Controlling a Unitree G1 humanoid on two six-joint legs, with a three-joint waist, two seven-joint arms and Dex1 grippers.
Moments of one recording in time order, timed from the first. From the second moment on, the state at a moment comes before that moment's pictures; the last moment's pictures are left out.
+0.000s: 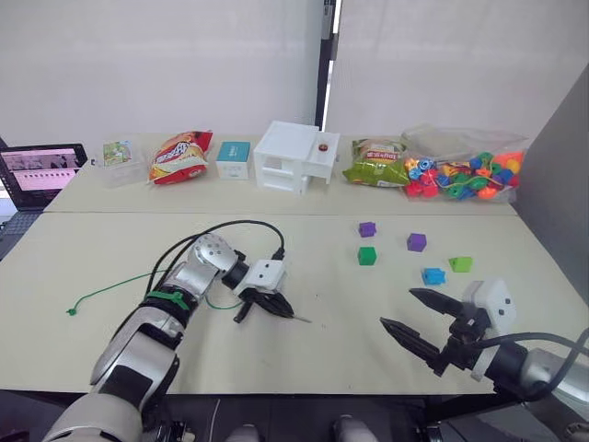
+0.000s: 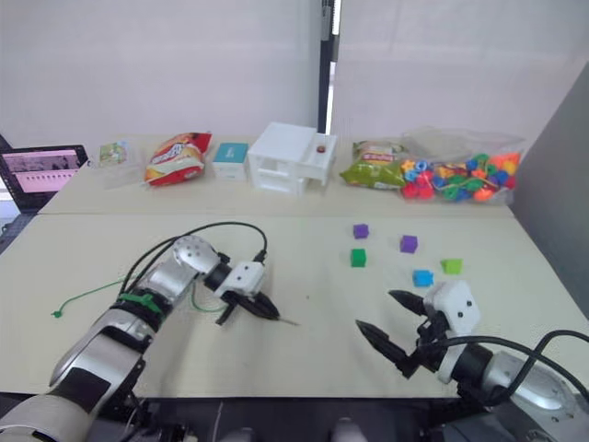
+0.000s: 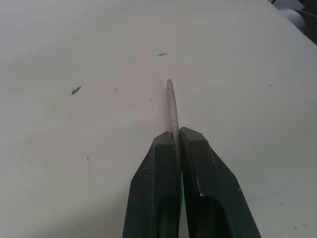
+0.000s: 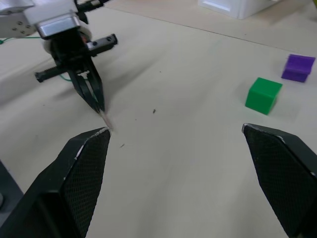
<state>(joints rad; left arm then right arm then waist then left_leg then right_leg) -0.87 0.53 -0.47 0.68 -0.13 -0.23 -1.61 0.30 -0.62 -0.38 -0.80 0.74 0.66 0.53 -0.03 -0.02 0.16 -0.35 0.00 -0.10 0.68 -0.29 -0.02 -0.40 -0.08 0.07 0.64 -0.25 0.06</state>
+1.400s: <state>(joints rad) -0.57 0.69 -0.33 0.05 -0.23 0.19 -1.49 -0.41 -0.58 -0.32 0.29 0.29 0.55 0.27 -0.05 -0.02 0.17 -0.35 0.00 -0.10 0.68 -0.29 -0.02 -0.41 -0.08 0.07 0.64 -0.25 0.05</state>
